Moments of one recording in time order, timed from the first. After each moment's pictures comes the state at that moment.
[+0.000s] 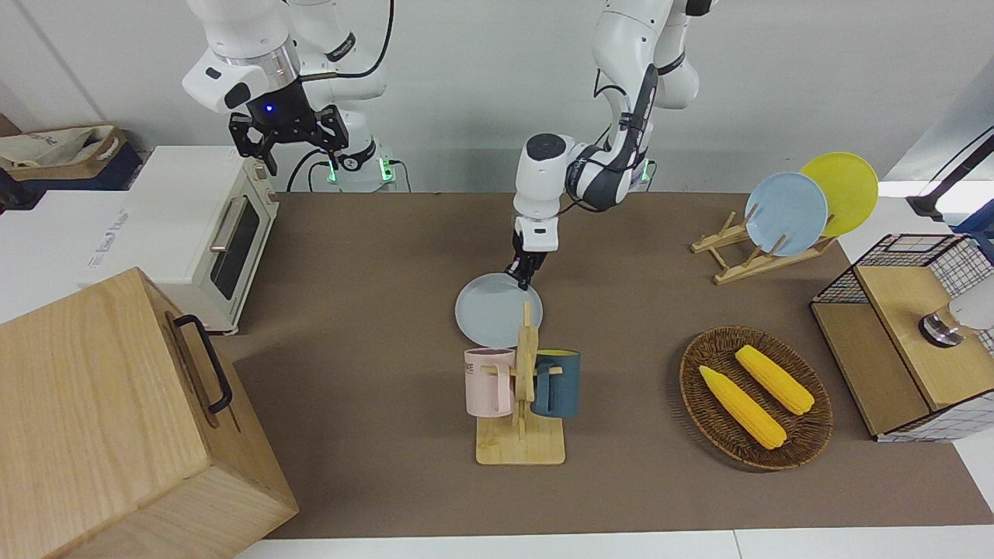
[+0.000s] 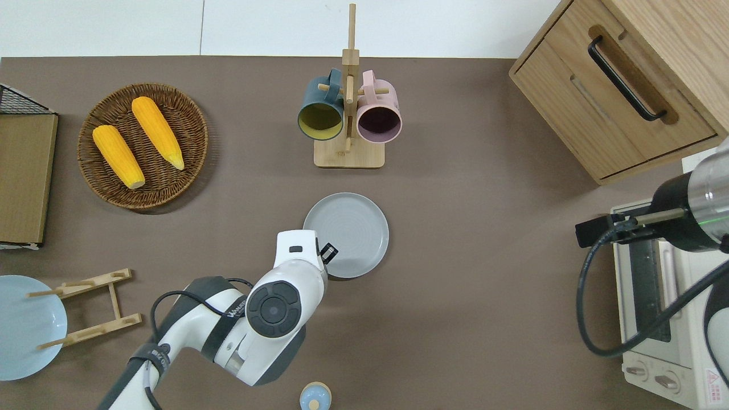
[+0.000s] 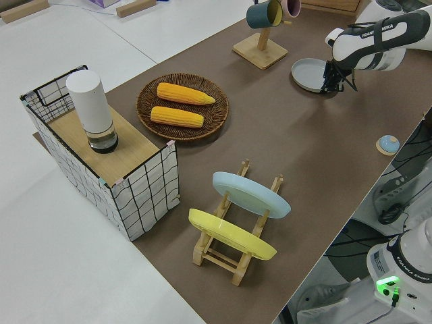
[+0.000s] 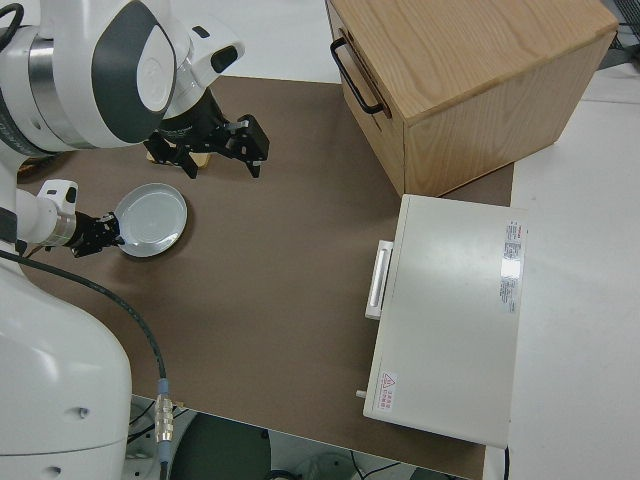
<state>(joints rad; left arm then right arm) -0.44 0.19 -0.22 -2.23 0.17 2.58 -1.59 0.02 -0.01 0.12 -1.48 0.00 1.39 0.03</state>
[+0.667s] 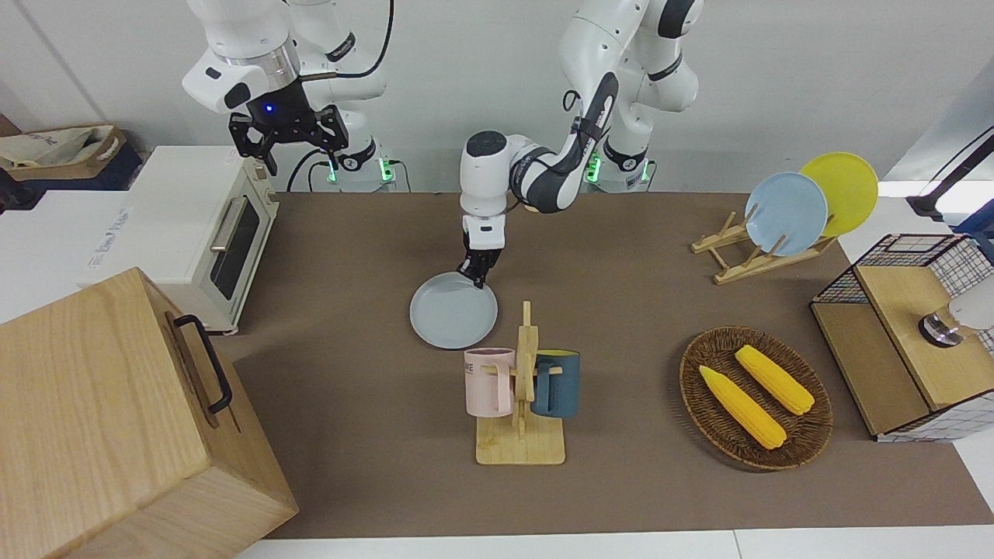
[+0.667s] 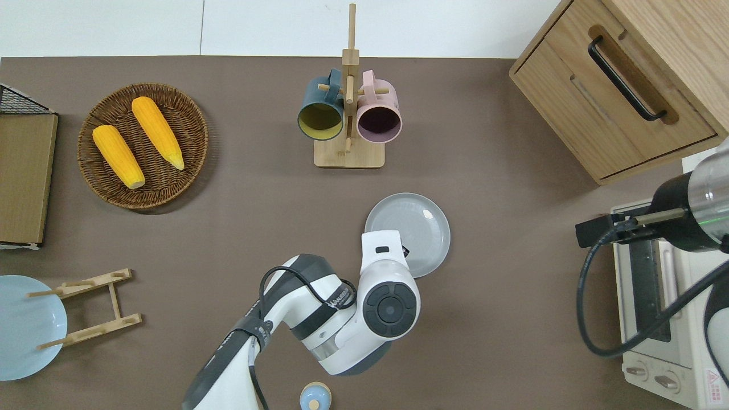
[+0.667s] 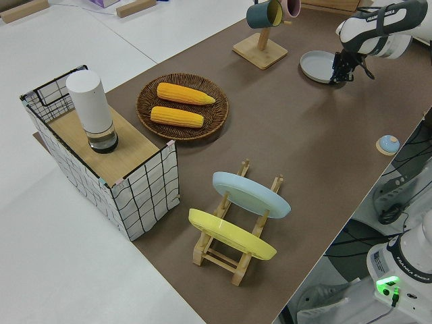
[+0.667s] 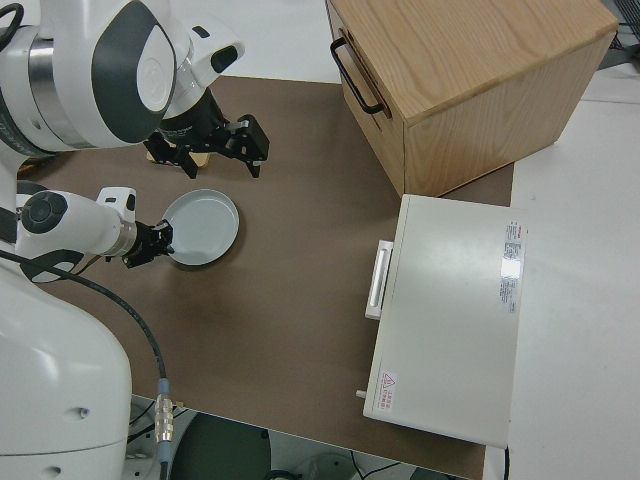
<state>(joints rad) -0.60 0.35 -0.22 -1.98 0.23 2.46 -1.79 0.02 -0.01 0.12 -1.48 0.00 1.39 0.03</state>
